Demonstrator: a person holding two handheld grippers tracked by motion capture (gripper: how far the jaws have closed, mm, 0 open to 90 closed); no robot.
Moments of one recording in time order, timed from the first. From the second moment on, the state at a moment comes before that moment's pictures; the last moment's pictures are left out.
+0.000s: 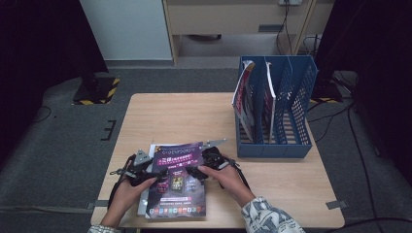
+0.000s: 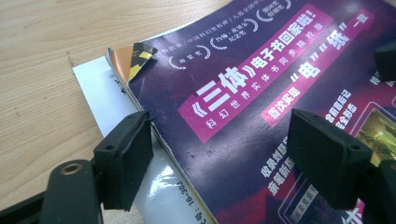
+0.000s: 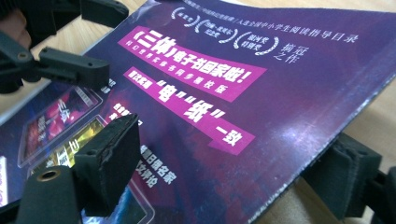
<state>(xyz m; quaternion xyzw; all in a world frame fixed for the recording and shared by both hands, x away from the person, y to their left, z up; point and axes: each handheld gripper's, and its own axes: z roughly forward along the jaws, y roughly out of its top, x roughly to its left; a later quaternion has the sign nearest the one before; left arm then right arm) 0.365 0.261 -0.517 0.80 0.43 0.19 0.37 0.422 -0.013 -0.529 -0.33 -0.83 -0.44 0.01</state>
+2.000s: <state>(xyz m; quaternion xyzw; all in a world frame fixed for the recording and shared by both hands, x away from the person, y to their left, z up) 0.368 0.262 -0.511 0.79 0.43 0.18 0.40 0.402 -0.004 -0.495 -0.31 -0.80 -0.51 -0.01</state>
